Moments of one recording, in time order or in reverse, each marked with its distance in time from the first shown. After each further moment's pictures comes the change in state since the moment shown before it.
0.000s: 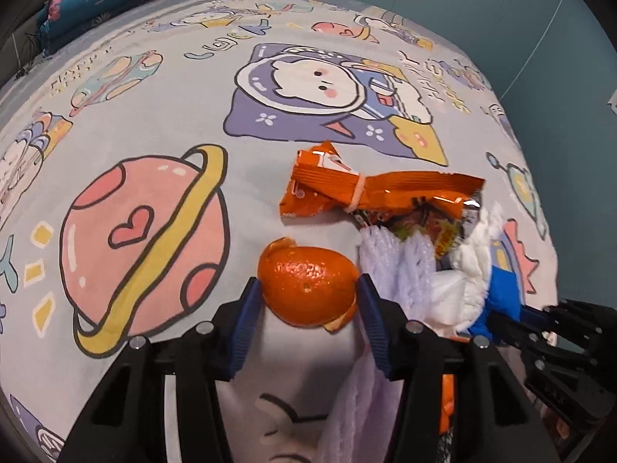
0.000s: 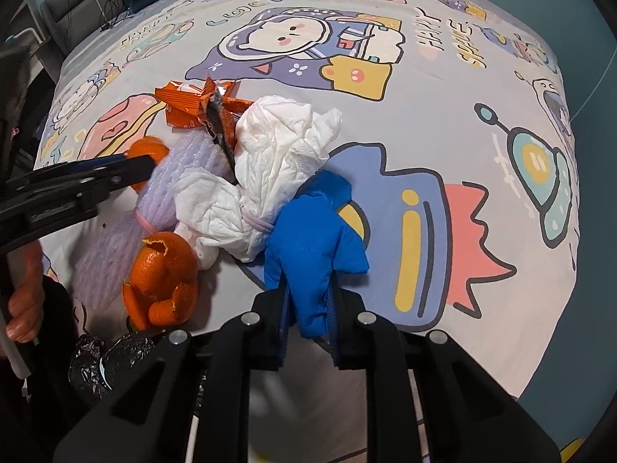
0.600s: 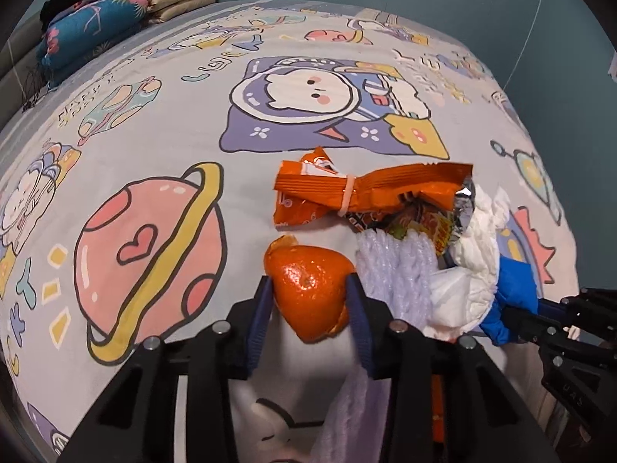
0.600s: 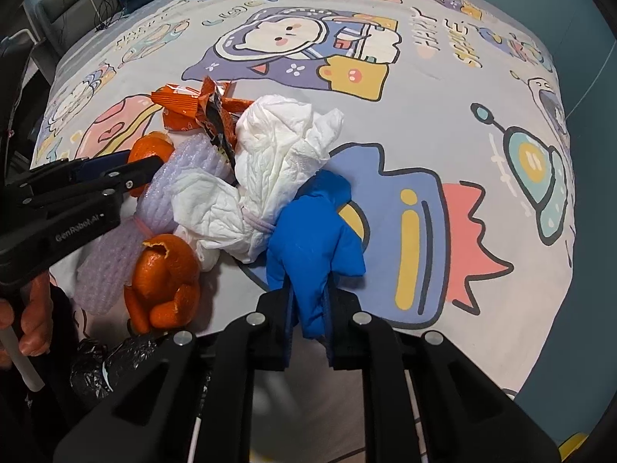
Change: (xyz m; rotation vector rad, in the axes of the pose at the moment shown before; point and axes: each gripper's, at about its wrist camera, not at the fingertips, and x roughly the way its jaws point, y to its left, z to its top) left arm -0.008 -0.017 -0.006 0.073 -0.046 0.078; right arm -0.006 0.002 -0.001 0.017 -0.007 -0.021
